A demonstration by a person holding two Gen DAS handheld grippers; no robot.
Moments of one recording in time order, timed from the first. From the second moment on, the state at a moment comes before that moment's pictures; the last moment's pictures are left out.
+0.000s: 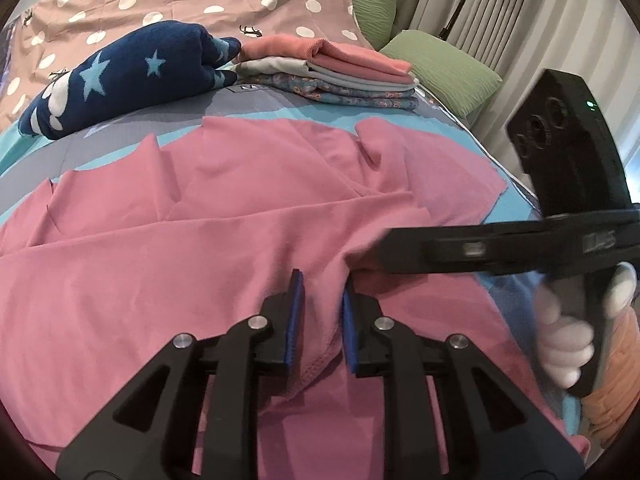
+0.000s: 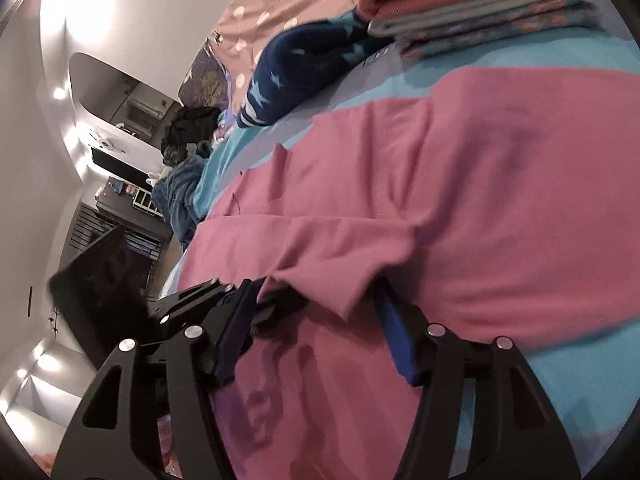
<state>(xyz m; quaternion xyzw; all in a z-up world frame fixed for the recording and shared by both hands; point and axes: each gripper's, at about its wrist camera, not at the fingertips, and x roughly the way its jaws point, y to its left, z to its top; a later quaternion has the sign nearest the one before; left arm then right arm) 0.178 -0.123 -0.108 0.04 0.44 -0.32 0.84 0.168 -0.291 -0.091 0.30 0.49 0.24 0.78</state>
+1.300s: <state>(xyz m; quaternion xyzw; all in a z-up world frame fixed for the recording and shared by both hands) 0.175 -0.078 -0.116 0.14 0.40 -0.17 0.89 0.064 -0.545 -0.121 0.49 0.38 -0.13 0.77</state>
